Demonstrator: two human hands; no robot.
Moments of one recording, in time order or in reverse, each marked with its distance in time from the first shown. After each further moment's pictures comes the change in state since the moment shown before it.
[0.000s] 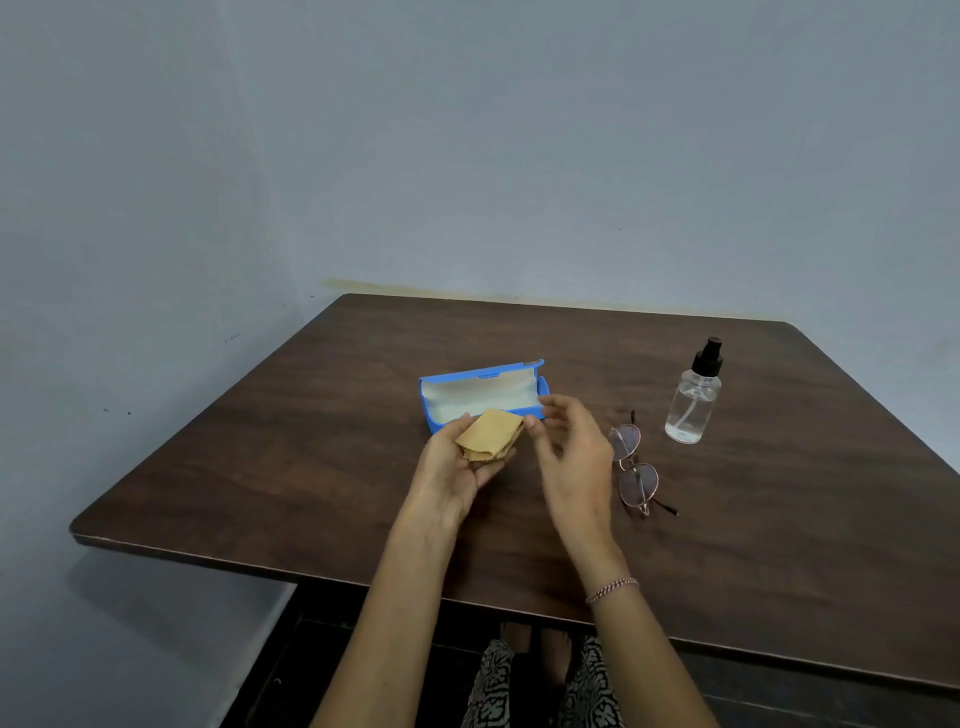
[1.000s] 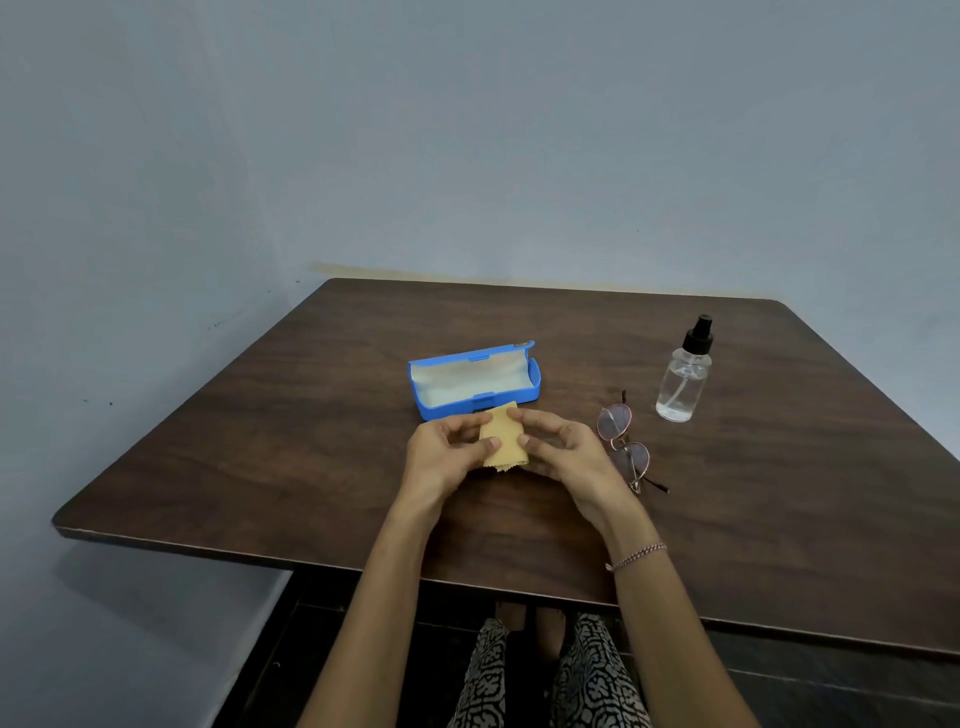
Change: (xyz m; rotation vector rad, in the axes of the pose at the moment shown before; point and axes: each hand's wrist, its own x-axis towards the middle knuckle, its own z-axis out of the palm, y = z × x) left_hand 0.008 -0.013 -0.024 0.781 -0.020 0.325; right_hand 0.009 0.027 -0.018 0.430 -0.496 0.435
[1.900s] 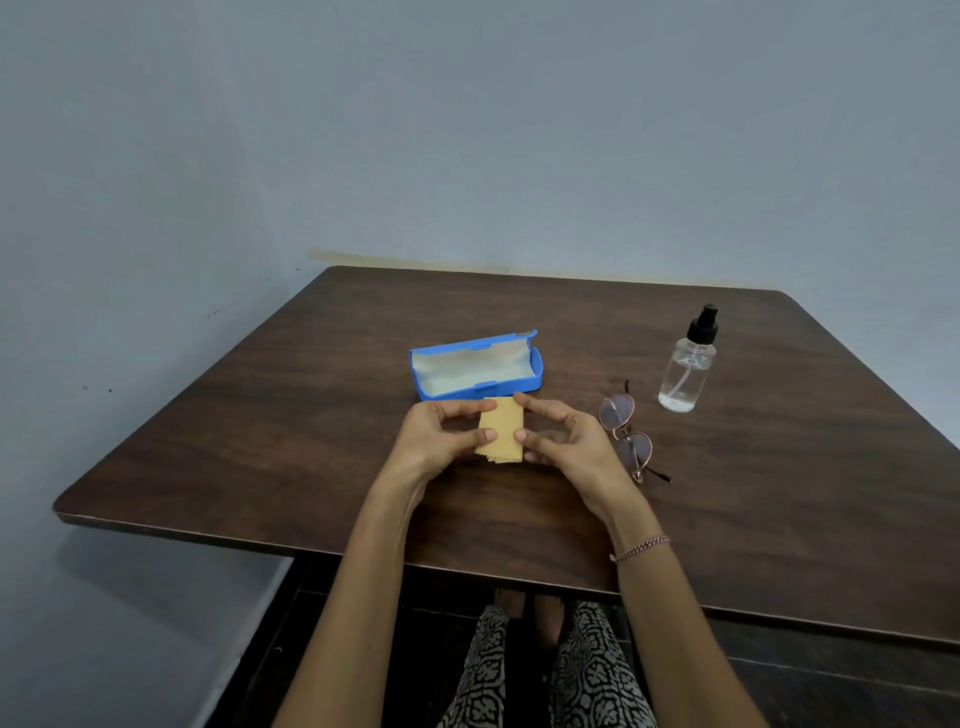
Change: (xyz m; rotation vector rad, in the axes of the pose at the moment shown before) left_hand 0.003 0.009 -0.017 0.055 -0.102 -0.022; right_hand -0.002 0.000 -0.002 -0.056 0.019 -0.047
